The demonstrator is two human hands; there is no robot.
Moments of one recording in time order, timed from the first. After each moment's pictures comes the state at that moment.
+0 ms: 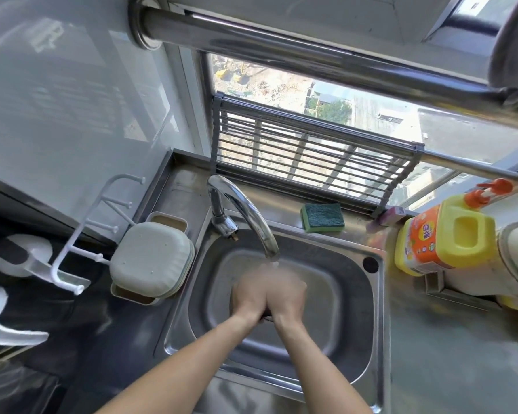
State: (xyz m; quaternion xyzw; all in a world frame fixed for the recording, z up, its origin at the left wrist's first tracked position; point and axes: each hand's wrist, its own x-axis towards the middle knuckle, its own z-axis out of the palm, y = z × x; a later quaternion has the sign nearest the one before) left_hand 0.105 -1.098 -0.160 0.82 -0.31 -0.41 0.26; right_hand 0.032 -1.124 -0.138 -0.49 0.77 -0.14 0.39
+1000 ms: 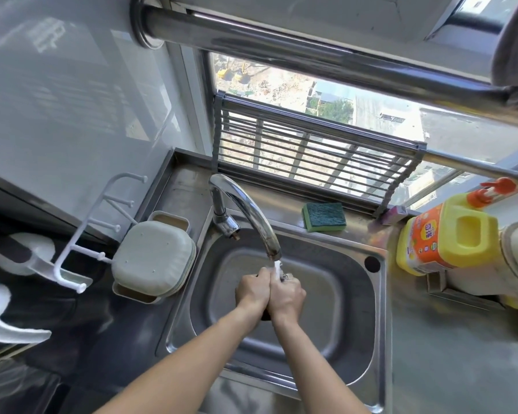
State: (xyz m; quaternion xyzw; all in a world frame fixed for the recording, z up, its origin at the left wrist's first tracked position) left_hand 0.100 -1.110 -0.147 0.80 -0.13 -0.51 0.27; right_hand 0.038 -1.118 -0.132 -0.40 0.78 -0.17 0.44
